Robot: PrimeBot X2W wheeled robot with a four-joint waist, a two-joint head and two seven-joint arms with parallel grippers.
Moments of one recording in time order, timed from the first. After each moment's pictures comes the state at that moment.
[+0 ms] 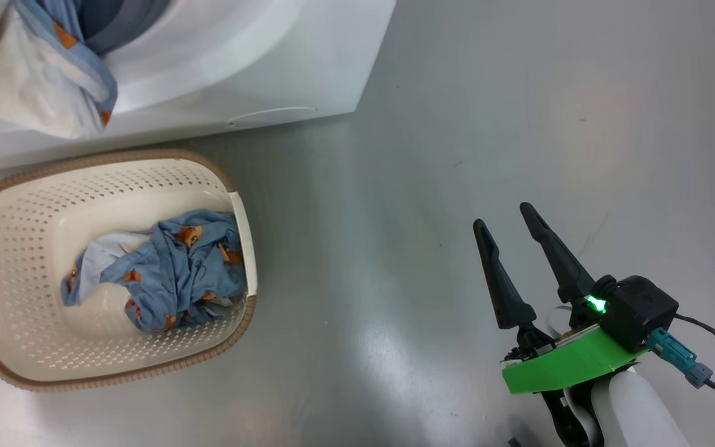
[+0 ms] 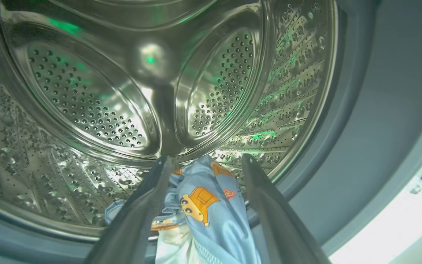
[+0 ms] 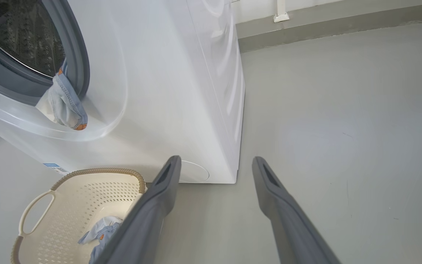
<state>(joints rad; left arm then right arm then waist) -0.82 0.51 -0.22 0.23 -0.72 -0.14 -0.26 -0.23 -0.05 0.19 0.03 0.26 0.13 -0.26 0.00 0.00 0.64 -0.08</state>
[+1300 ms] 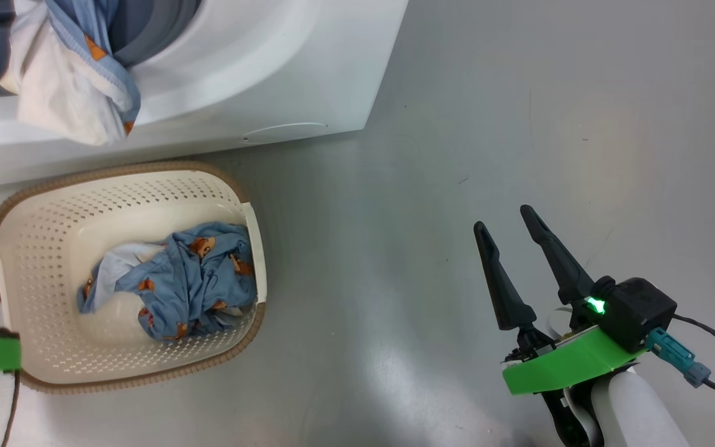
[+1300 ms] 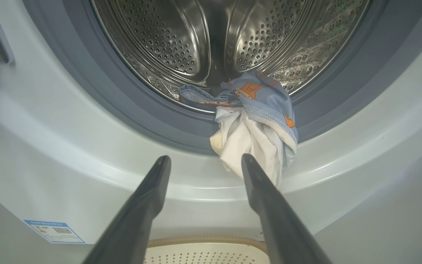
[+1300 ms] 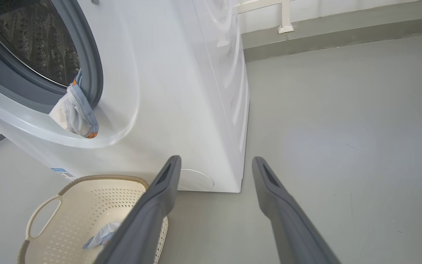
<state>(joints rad) -0.24 0.39 0.07 0.04 -0.62 -0.14 -0.26 -0.23 -0.05 0.18 0.05 0.26 0.13 -0.26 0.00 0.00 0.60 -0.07</state>
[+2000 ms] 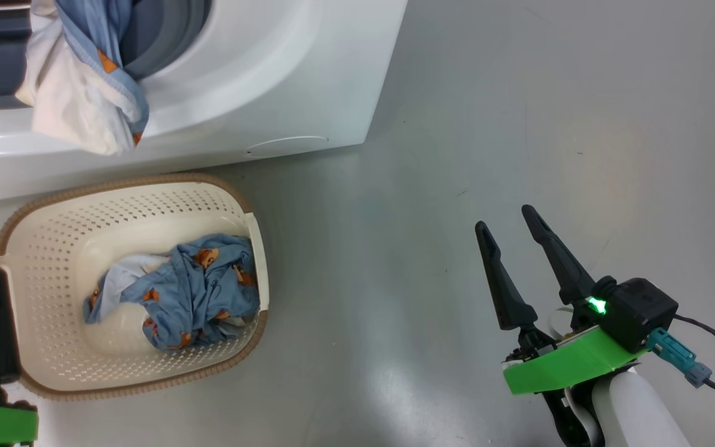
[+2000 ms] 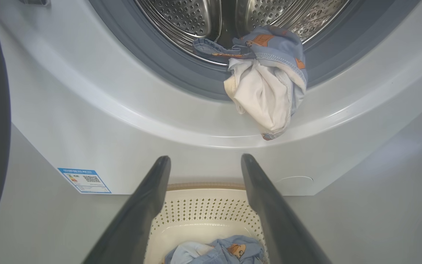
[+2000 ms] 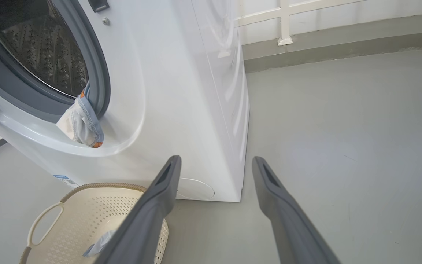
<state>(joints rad) -0.05 0.36 0.11 0.03 -0.57 -0.14 -0.26 -0.23 -0.06 0.18 0.05 0.26 0.13 -0.26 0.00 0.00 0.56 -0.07</state>
